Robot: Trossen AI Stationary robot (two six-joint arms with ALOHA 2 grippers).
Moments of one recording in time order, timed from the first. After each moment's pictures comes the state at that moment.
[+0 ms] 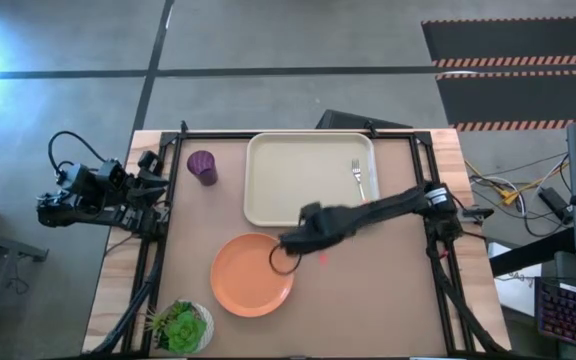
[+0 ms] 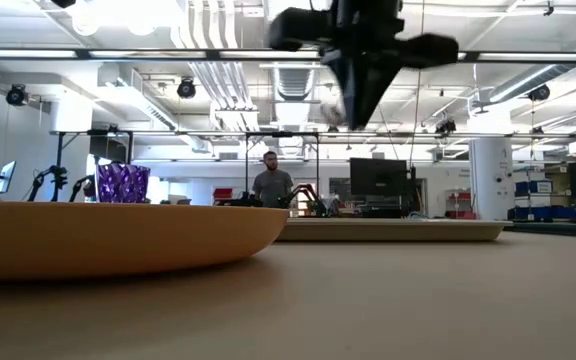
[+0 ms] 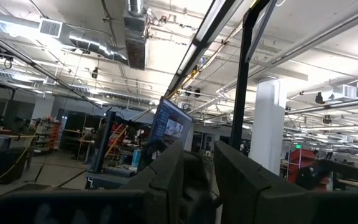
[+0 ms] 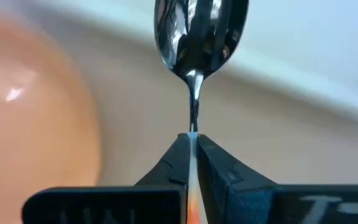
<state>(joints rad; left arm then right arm) -0.08 0.14 0.49 0.11 0.01 -0.18 0.20 2.05 1.88 -1.37 0.25 1.44</state>
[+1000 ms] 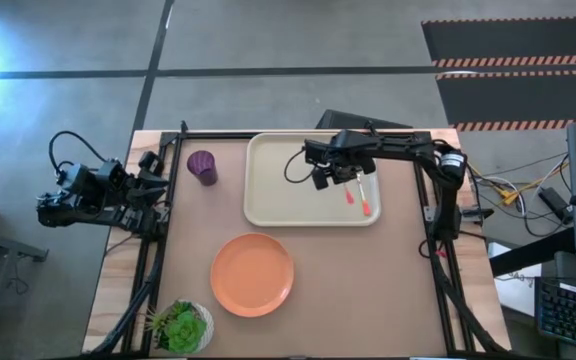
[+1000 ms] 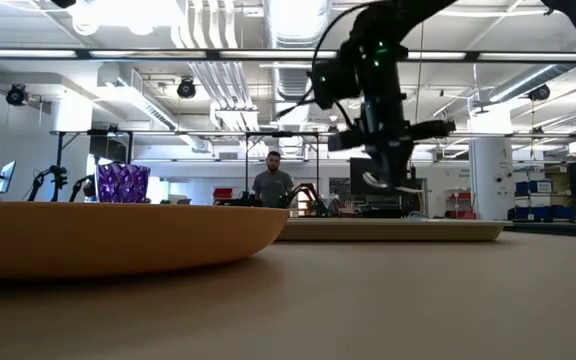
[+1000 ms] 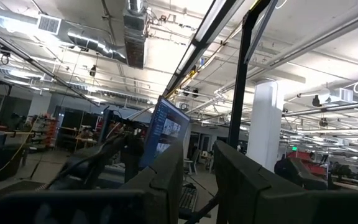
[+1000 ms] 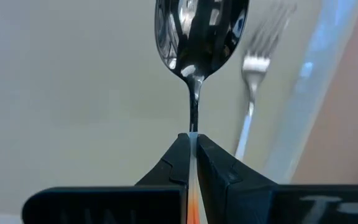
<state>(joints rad) -0.08 0.14 0.49 0.11 0.01 -0.20 -0.37 1.92 1.52 -1.22 0.15 0.92</state>
